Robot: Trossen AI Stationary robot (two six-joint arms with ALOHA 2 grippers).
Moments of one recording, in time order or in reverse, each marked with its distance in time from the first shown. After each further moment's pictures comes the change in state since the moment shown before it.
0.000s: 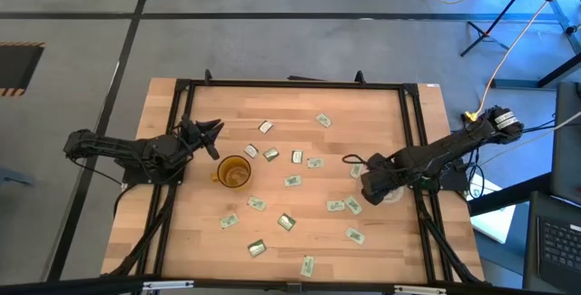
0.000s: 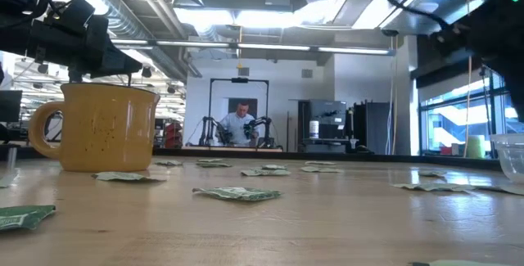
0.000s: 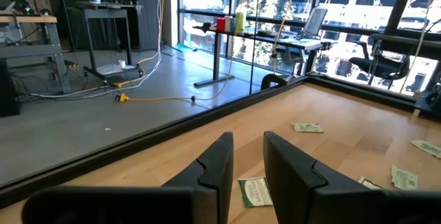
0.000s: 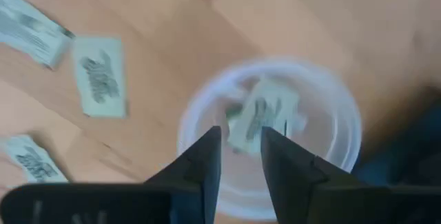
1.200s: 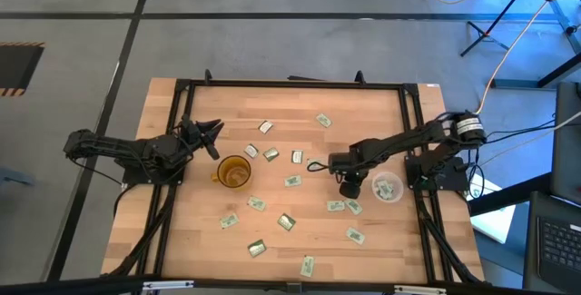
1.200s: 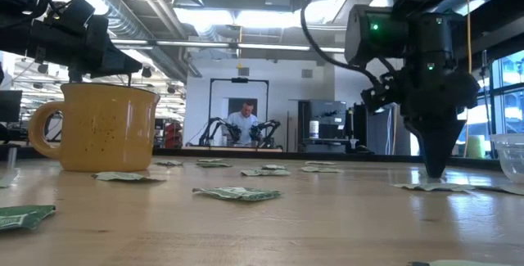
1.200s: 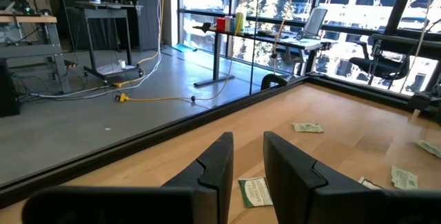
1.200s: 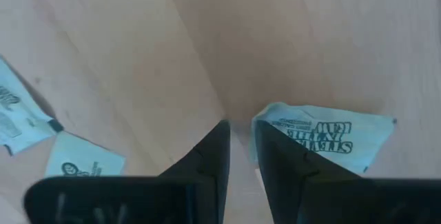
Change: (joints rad) left arm 0.000 0.000 0.000 0.000 0.000 0.000; right arm -0.289 0.400 0.030 0.363 -0.054 -0.726
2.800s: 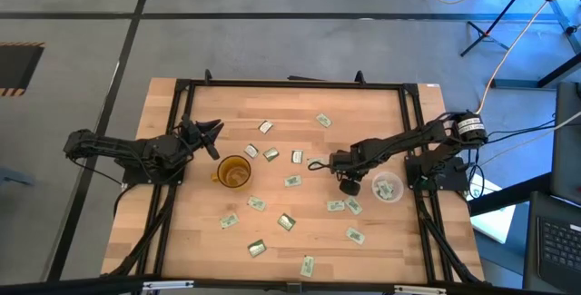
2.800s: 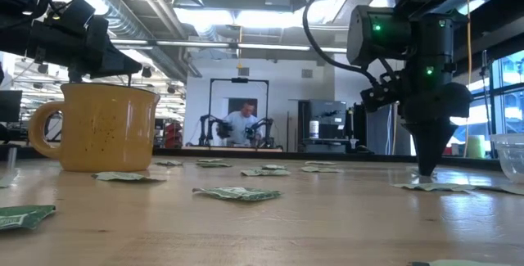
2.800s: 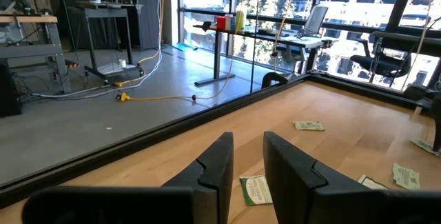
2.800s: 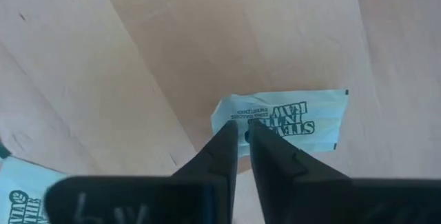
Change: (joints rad) left arm 0.000 0.000 0.000 -0.011 -0.001 0.000; right arm 0.000 -0.022 -0.016 -0.005 0.109 0.004
